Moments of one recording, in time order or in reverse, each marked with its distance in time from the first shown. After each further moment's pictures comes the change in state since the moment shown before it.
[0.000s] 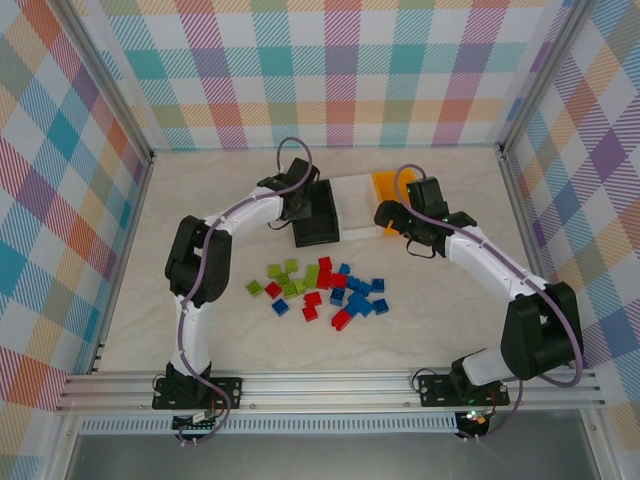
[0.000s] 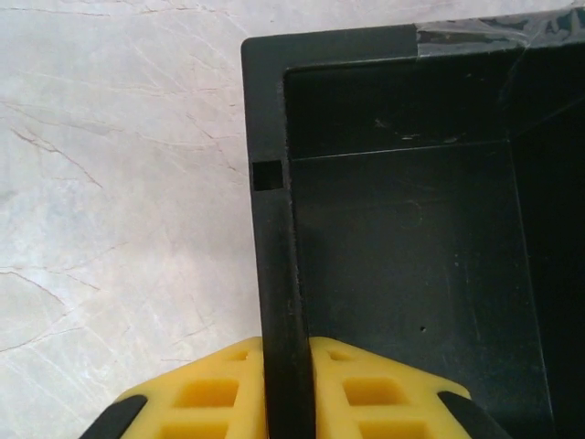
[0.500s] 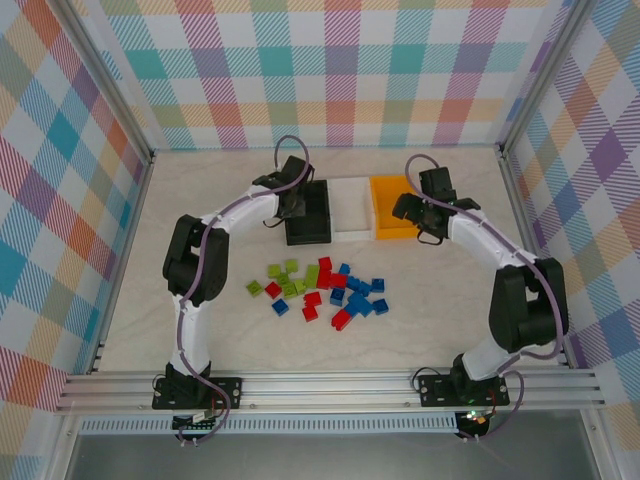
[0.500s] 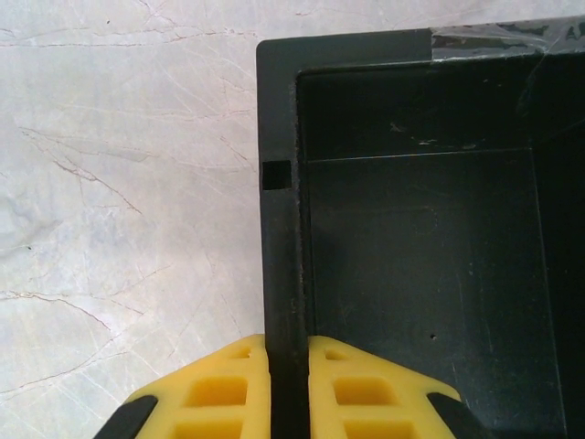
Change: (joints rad) left arm 0.041 0.000 -0.001 0.007 -0.009 0.085; right arm -0.140 0.179 0.101 -0.034 0.037 -0.043
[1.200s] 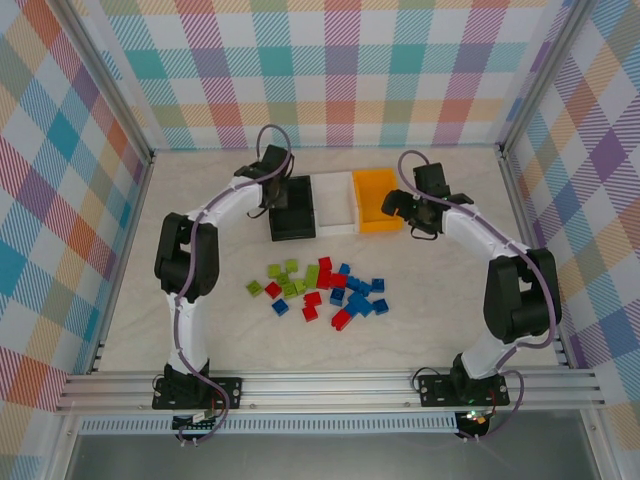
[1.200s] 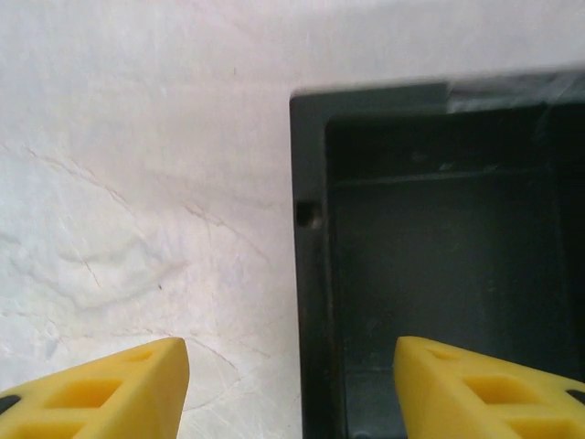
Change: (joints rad) left arm 0.093 -0.004 0.067 -0.043 -0.020 0.082; right arm 0.043 0.036 0.040 0.031 -0.109 -0.019
